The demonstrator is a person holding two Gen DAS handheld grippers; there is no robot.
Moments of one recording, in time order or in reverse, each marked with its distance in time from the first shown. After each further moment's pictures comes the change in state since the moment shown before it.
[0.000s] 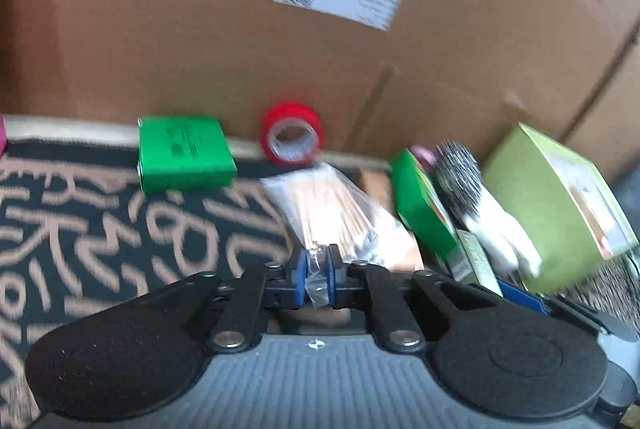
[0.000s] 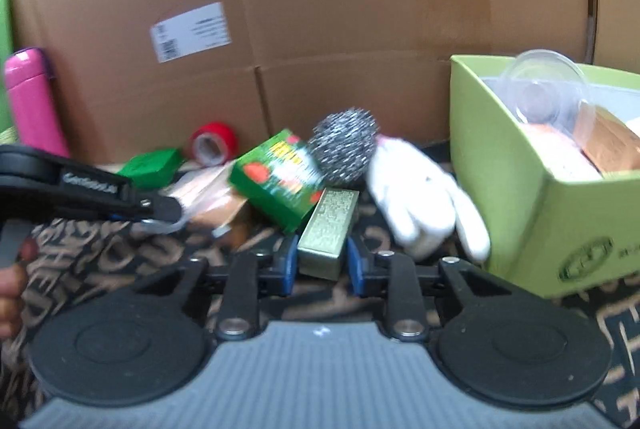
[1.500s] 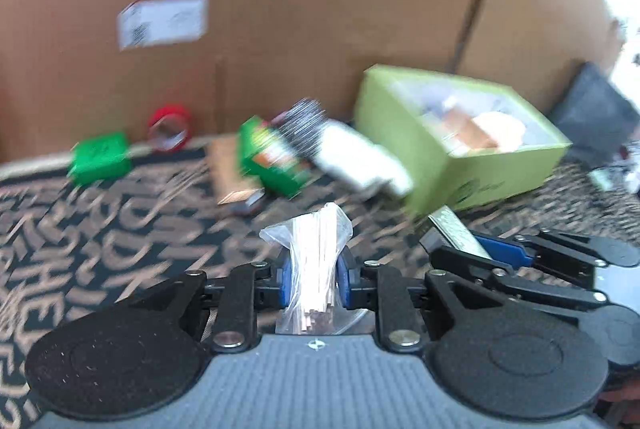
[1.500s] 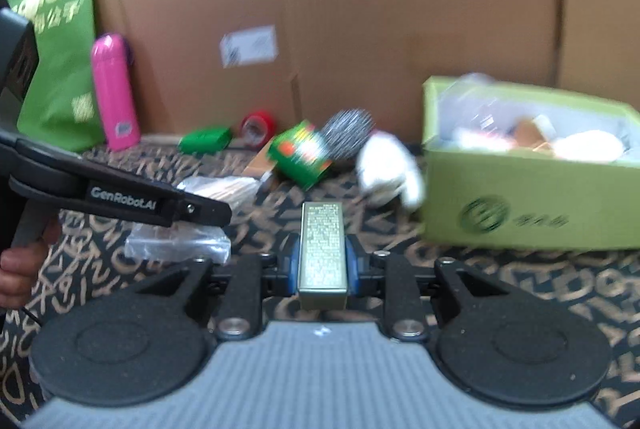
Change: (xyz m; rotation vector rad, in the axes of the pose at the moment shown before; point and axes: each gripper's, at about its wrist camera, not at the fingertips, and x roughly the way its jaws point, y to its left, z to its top) left arm -0.053 -0.122 -0.043 0.232 -0.052 -0.043; right arm -0.103 -0.042 -0.011 -0.101 -0.090 0.056
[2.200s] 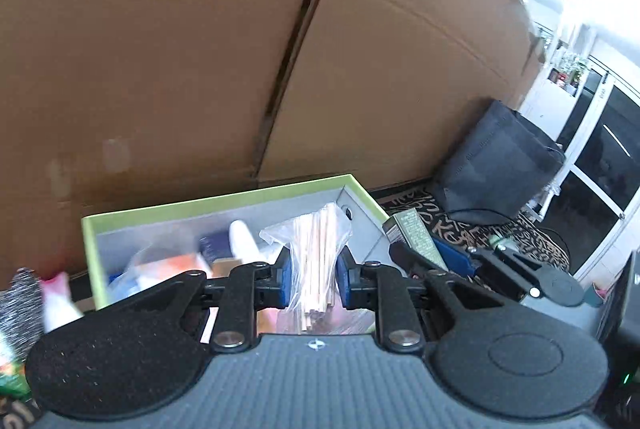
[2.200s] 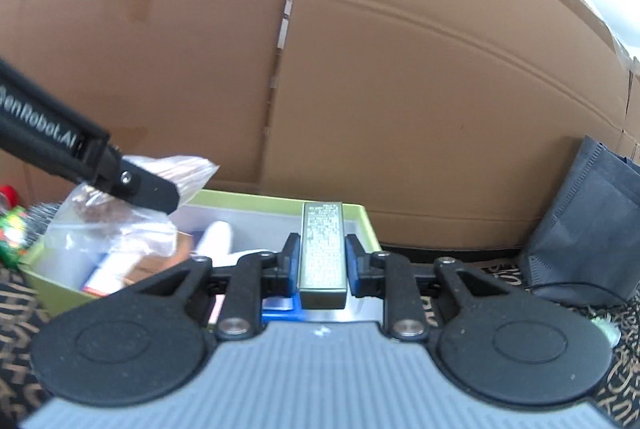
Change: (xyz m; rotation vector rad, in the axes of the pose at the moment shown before) left arm 0.119 -0.171 0.131 0.033 -0.027 -0.289; right arm 0.000 -0.180 0.062 -0.057 -0.103 -0.501
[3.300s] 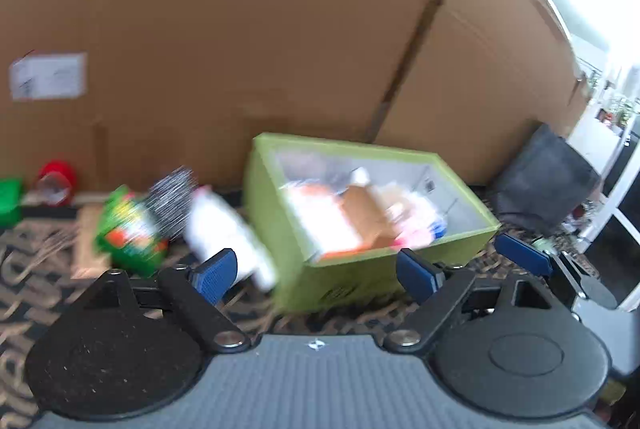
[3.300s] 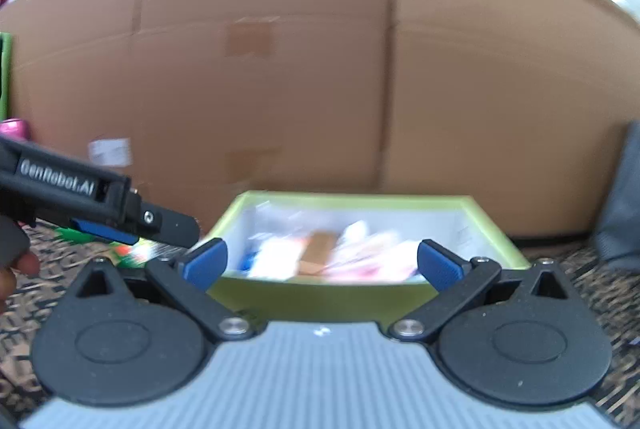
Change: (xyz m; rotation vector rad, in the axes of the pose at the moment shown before) left arm -0.120 0.069 -0.100 -0.129 -0.089 0.180; right arm -0.092 0.072 -0.026 0.100 -0.068 0.294
